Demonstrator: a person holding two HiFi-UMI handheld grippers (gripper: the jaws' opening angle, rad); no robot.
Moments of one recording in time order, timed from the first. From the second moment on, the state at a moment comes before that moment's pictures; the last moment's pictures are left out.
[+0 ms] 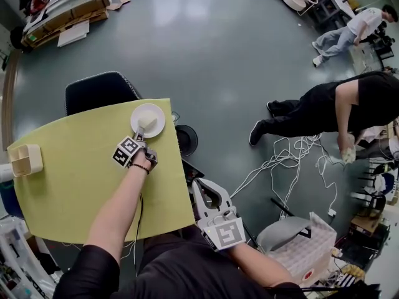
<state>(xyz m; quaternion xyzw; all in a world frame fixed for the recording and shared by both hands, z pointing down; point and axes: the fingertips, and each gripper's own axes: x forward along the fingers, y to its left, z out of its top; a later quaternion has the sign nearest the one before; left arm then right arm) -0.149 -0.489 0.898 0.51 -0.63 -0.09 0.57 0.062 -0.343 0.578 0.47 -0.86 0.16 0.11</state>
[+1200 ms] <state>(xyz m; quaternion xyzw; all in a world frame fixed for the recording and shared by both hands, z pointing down) -0.146 -0.376 0.640 0.75 -0.62 0.03 0.24 0.045 -0.312 0.533 0.43 -0.89 0.15 0.08</state>
